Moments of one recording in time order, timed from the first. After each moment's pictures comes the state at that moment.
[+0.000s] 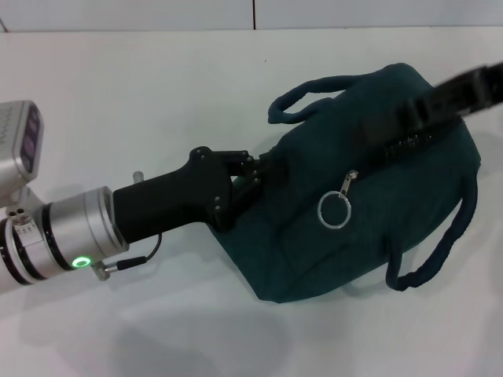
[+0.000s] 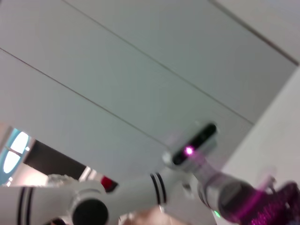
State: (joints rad) left arm -0.50 -2.09 1.04 0.27 1.39 1.67 -1.05; right arm 0.94 1.84 -0.84 -0.48 -1.84 -2.02 2.24
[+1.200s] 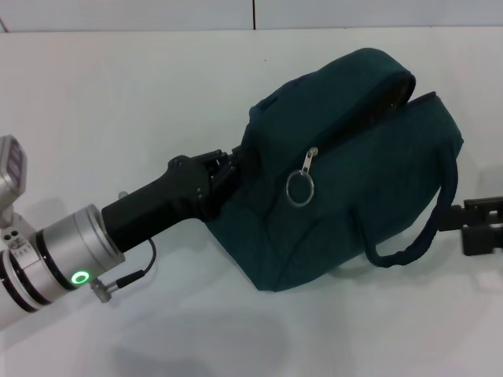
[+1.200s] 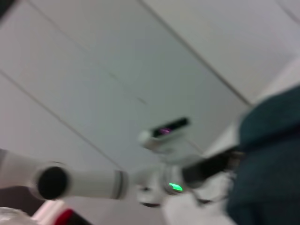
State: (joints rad) left arm -0.47 -2.09 1.08 0.10 1.20 1.62 -1.05; right arm 0.51 1.90 -0.85 -0.70 -1.78 -2.06 1.96
